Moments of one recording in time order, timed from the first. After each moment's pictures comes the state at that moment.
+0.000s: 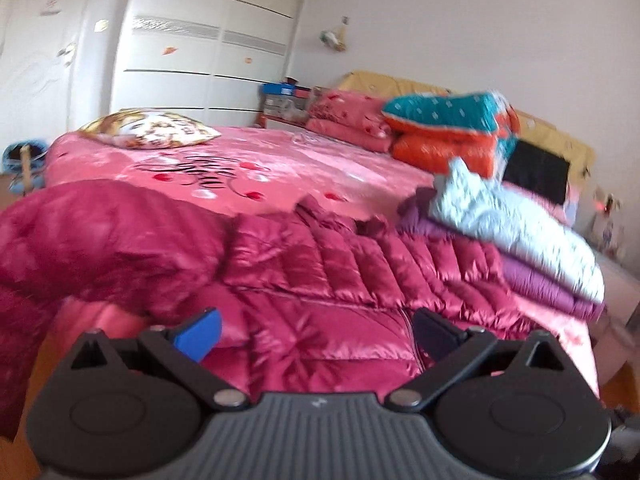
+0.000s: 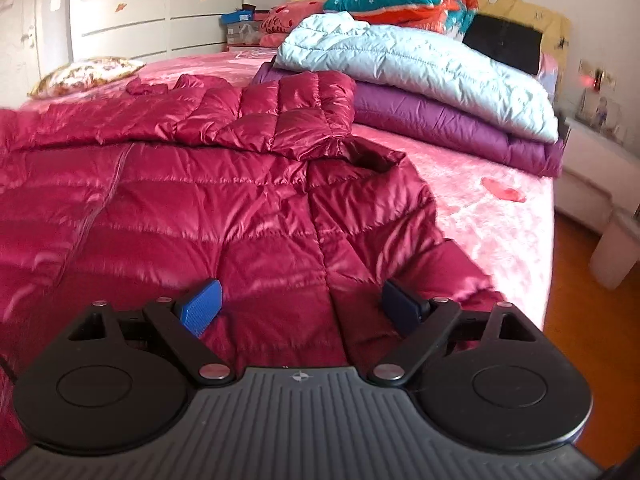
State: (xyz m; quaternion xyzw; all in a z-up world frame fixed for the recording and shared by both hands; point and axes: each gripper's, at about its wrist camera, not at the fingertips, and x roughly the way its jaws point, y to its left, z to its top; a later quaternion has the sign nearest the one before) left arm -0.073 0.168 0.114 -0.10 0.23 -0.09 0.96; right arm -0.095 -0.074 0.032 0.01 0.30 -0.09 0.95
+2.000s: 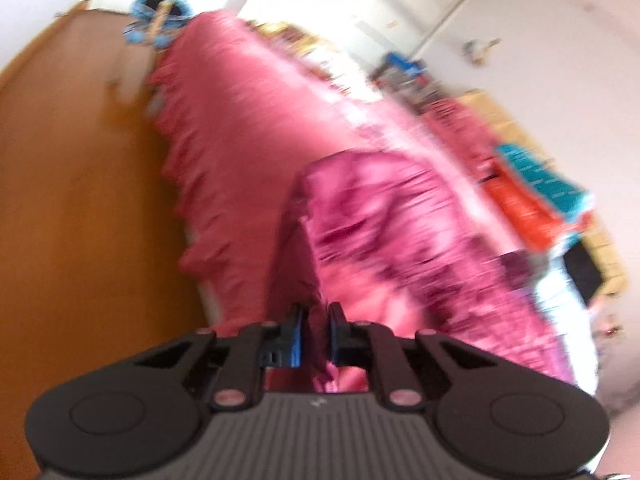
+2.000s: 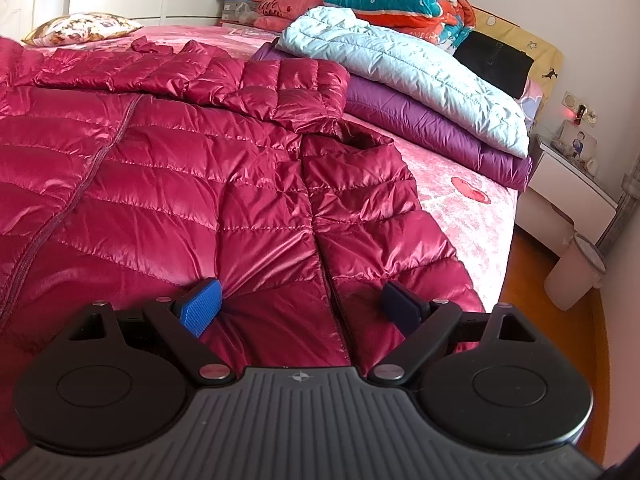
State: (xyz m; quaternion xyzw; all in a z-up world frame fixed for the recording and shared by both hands) left arm -0.092 0.474 0.088 -0.31 0.31 -0.04 0.90; right arm -0.129 -0.055 0.033 -0.06 0.33 -0.12 0.93
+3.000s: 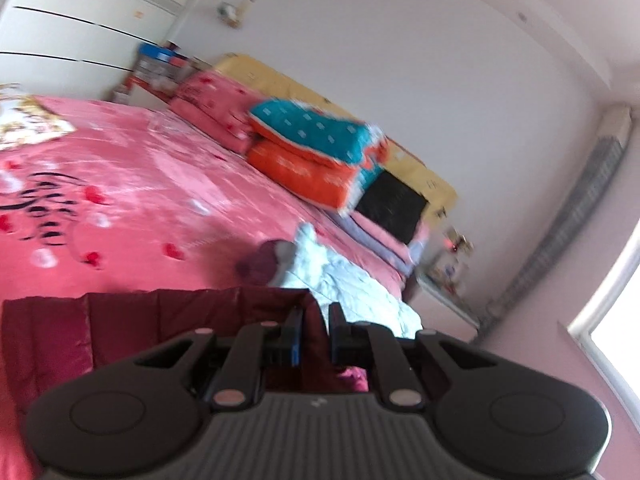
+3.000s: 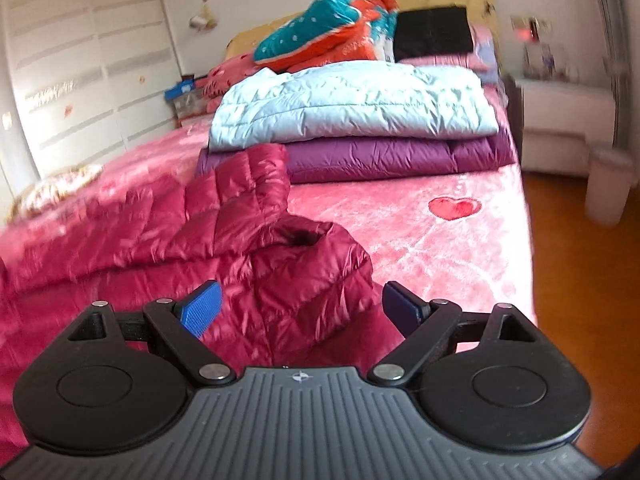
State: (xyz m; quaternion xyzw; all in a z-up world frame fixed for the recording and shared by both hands) left arm 0.055 0.172 0.278 -0.20 0.27 -0.34 0.88; right arm -0.105 -0.144 0.071 0.18 0.22 -0.12 0.95
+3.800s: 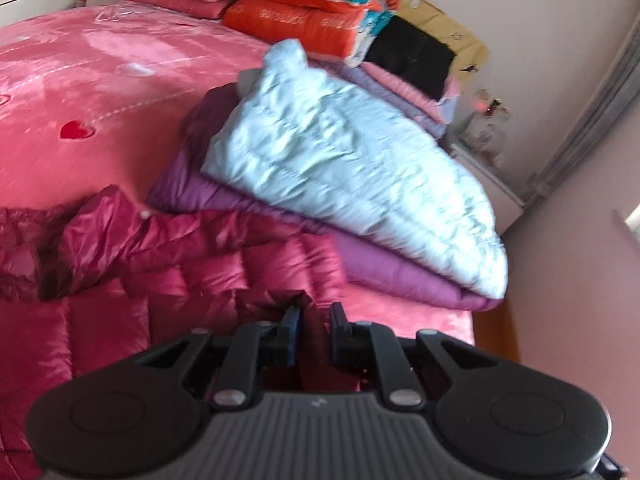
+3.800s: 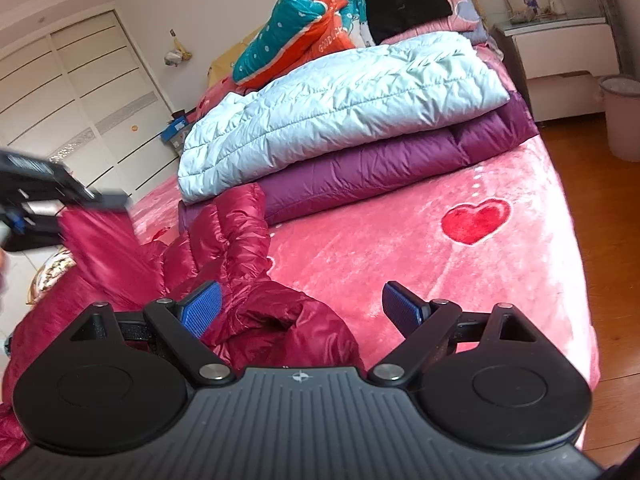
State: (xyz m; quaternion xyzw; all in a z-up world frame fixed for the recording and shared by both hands) left arm 0.180 -0.040 0.121 -0.09 0.42 -0.35 0.83; right arm -0.043 -0.209 0.056 0.29 0.19 -0.10 0.93
